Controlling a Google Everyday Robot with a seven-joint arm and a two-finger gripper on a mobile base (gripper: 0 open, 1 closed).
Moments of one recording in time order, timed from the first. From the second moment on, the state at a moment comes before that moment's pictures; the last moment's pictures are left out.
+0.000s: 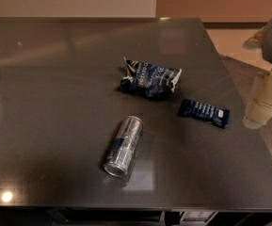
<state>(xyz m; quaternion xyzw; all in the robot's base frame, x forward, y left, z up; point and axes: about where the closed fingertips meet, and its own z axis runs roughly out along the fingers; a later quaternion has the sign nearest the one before) 0.438 -0.217 0.976 -0.60 0.78 -0.03 0.16</state>
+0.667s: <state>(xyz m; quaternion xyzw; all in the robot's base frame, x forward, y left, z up) 0.454 -0.207 0.970 -0.61 0.78 -0.03 0.14</state>
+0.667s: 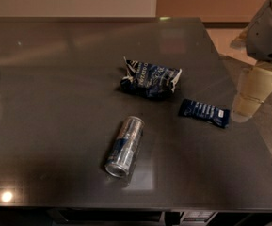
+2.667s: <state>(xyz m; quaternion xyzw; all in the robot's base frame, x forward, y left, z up) 0.637 -0.020 0.871 -0.65 0.74 0.06 0.17</state>
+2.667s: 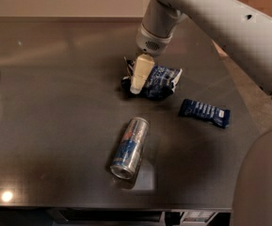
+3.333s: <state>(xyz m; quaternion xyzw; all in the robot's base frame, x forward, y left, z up) 0.657 -0.009 0.849 -0.65 0.75 0.06 0.15</state>
